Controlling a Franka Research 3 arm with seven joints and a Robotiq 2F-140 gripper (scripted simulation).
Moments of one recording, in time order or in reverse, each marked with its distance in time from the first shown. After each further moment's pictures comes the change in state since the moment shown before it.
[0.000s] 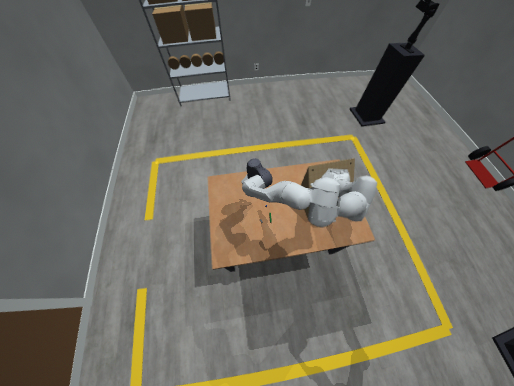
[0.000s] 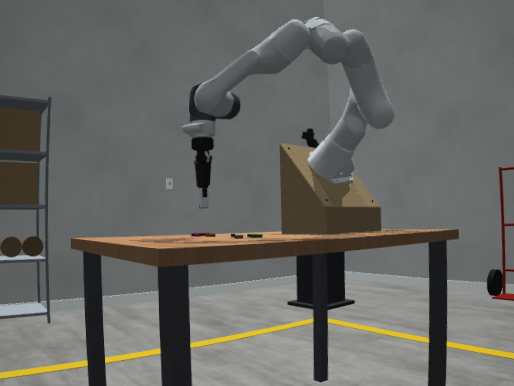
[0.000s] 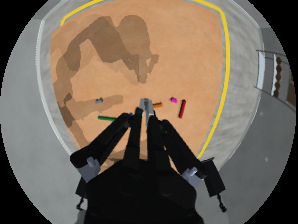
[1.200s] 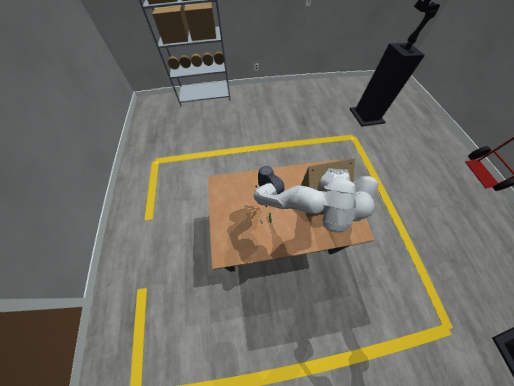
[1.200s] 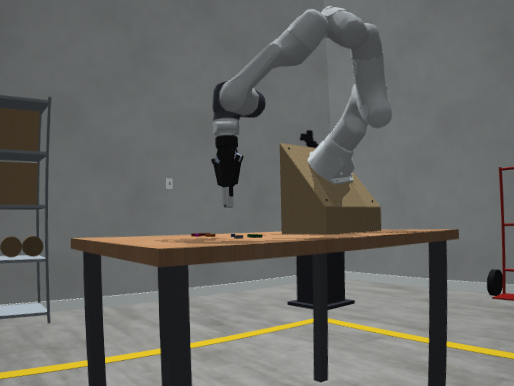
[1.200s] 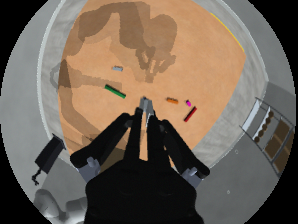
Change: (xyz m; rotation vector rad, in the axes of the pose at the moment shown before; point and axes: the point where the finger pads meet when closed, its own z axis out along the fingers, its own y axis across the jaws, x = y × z) arm -0.071 -0.045 0.000 -0.007 -0.003 -0.451
